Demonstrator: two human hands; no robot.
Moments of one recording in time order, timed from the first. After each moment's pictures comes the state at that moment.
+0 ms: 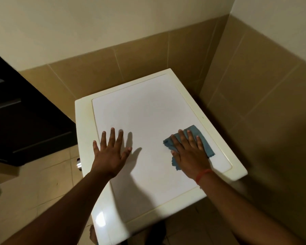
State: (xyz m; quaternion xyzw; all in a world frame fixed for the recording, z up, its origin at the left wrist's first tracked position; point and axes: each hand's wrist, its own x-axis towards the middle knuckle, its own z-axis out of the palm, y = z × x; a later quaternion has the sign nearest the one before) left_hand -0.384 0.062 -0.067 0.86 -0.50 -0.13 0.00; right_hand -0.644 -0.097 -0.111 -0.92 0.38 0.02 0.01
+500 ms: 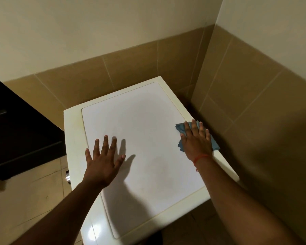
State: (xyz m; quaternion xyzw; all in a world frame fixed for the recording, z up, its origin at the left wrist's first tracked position) left_hand -0.385 0.043 -0.069 0.85 -0.51 -0.13 0.01; right_hand -0.650 -0.177 -0.102 -0.84 0.54 0.02 0.00
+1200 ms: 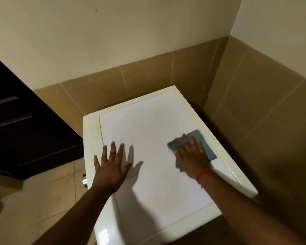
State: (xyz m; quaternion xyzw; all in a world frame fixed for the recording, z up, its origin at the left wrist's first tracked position) left_hand -0.373 0.057 -0.062 0.87 -0.48 -0.12 0.02; right_hand -0.614 -0.141 -0.105 -0.92 0.39 0.05 0.00
